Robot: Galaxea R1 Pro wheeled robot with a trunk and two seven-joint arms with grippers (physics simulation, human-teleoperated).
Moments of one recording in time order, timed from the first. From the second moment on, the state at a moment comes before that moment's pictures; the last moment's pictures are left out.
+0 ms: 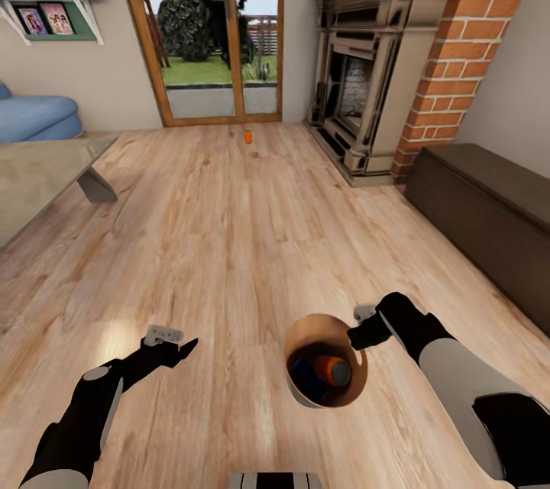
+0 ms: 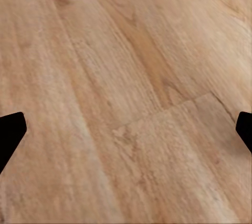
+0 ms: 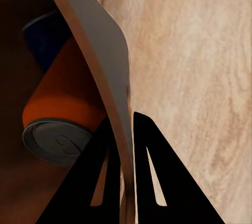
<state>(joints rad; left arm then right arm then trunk) -0.45 0.04 0.34 -1.03 -0.26 0.22 -0.67 -0.96 -0.10 0.18 -0.42 0.26 0.83 0.61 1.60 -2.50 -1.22</state>
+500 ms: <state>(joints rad) -0.45 0.04 0.34 -1.00 -0.26 0.22 -0.67 -0.96 -0.10 0.18 -0.43 0.26 0.83 0.61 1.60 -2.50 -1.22</state>
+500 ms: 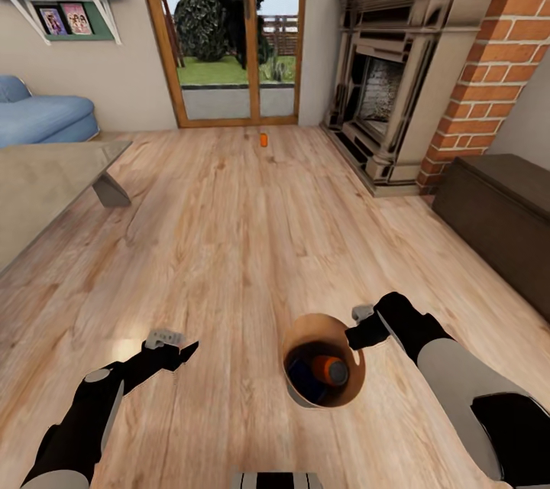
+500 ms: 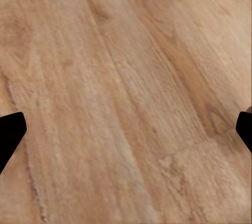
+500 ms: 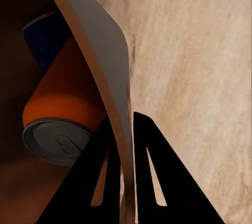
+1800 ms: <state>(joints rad) -0.45 0.04 0.34 -1.00 -0.26 0.21 -0.67 -0.95 -0.09 0.18 -0.43 0.26 0.83 0.61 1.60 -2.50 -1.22</state>
